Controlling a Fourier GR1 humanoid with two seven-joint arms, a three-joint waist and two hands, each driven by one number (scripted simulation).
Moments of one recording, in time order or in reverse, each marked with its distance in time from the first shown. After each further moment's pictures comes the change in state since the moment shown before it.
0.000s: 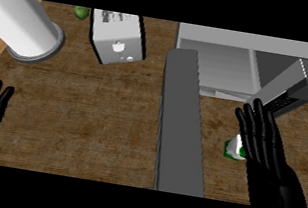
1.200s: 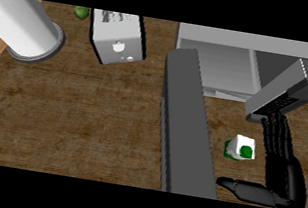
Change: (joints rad) left arm 0.188 -0.020 0.012 -0.072 0.026 -0.098 -0.093; right arm 0.008 -0.066 -0.300 0.478 -0.076 0.056 -0.327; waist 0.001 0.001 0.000
